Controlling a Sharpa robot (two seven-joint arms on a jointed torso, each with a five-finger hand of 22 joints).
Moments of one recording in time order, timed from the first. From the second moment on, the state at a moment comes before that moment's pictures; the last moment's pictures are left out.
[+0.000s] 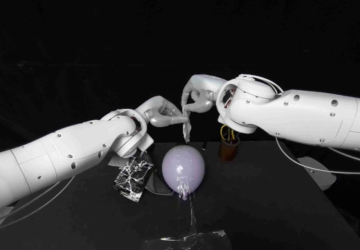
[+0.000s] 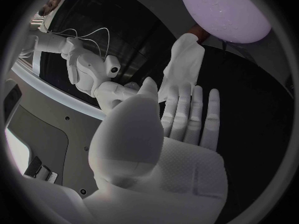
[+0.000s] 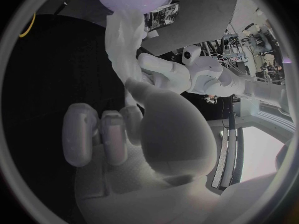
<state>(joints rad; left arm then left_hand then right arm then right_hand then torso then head) 1.37 -0.51 -0.07 1.25 -0.77 -0.25 0.09 1.45 -0.08 -0.03 0.29 0.05 0.97 0.17 0.30 0.38 1.05 0.13 0.32 0.13 0.76 0.12 0.54 0.43 0.13 0.79 0.29 0.22 0.08 1.58 -0.71 -0.15 1.55 -1.33 -0.26 -0.34 1.37 -0.07 0.54 0.04 0.05 1.01 0.08 0.43 0.42 1.44 0.03 1.41 1.31 1.46 -0.05 1.57 1.31 0.05 1.46 0.05 1.39 1.31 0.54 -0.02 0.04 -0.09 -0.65</state>
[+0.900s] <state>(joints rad) 1.37 -0.52 -0.07 1.25 -0.76 -0.24 0.08 1.68 -0.08 0.42 0.25 0.04 1.00 0.16 0.30 0.40 1.09 0.11 0.32 0.14 0.82 0.10 0.53 0.37 0.16 0.81 0.28 0.25 0.09 1.58 -0.70 -0.15 1.52 -1.33 -0.25 -0.34 1.37 -0.07 0.54 0.04 0.04 1.01 0.08 0.42 0.42 1.44 0.03 1.41 1.31 1.47 -0.05 1.57 1.31 0.05 1.46 0.05 1.39 1.31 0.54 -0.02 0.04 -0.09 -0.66</state>
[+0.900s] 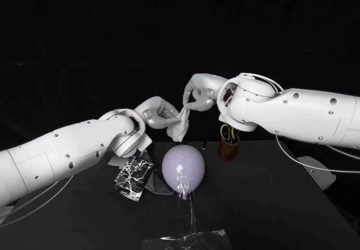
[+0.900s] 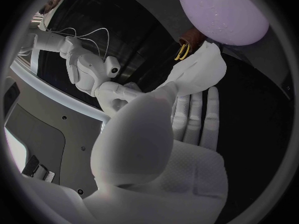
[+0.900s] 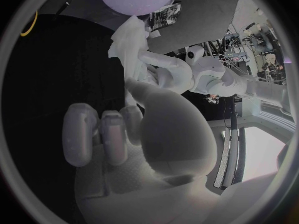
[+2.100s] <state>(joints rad) 1.37 -0.52 -0.07 1.23 -0.71 -0.24 0.07 1.54 -0.11 0.55 0.22 0.05 0.99 0.15 0.34 0.44 1.09 0.11 0.32 0.15 0.83 0.10 0.55 0.38 0.16 0.81 0.28 0.26 0.09 1.56 -0.76 -0.16 1.55 -1.18 -0.28 -0.30 1.36 -0.07 0.54 0.05 0.05 1.01 0.08 0.42 0.42 1.44 0.03 1.39 1.31 1.47 -0.05 1.57 1.31 0.05 1.46 0.05 1.35 1.31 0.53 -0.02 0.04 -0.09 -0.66</state>
